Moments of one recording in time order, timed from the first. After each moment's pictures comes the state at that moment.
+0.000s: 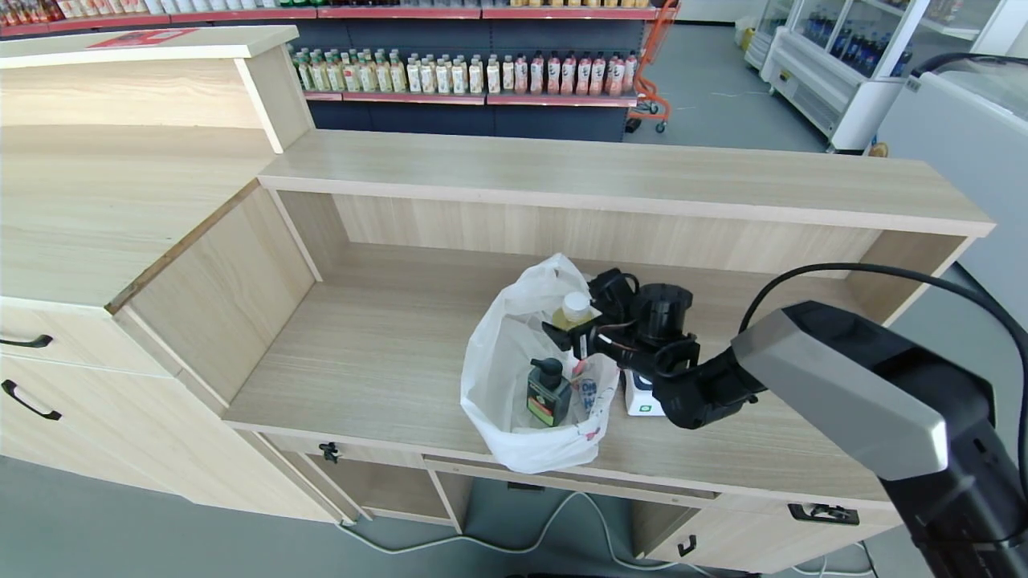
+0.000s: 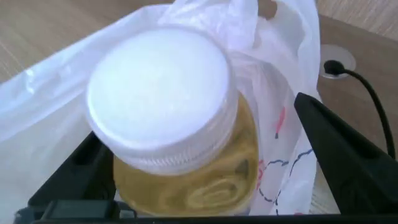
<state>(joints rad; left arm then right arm) 0.00 0.00 0.00 0.00 0.00 0.00 0.41 2.51 -1.47 -0.99 0.18 -0.12</state>
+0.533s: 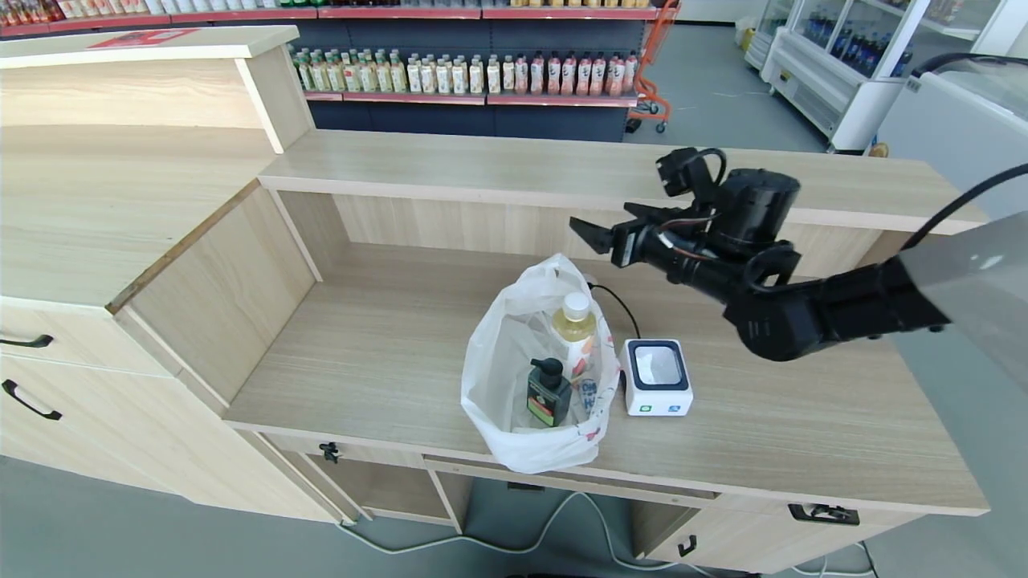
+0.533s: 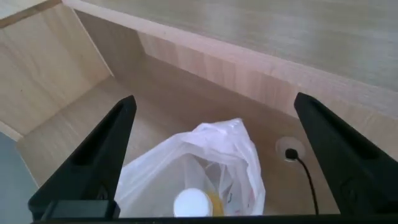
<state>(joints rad) 0.00 0.00 0.00 0.00 0.00 0.00 0.37 2.11 -1.37 -0.88 0.23 -0.03</state>
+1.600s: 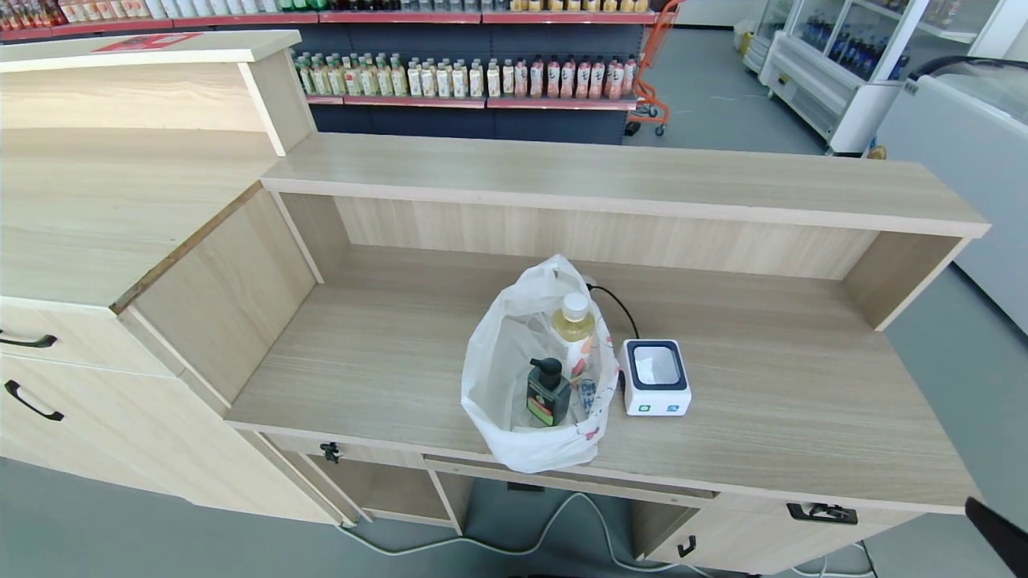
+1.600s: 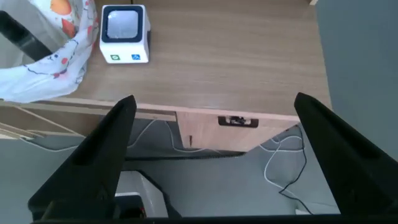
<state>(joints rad) 0.00 0.00 0.00 0.00 0.00 0.00 -0.01 0.59 -0.12 -0.28 -0.06 -0.07</state>
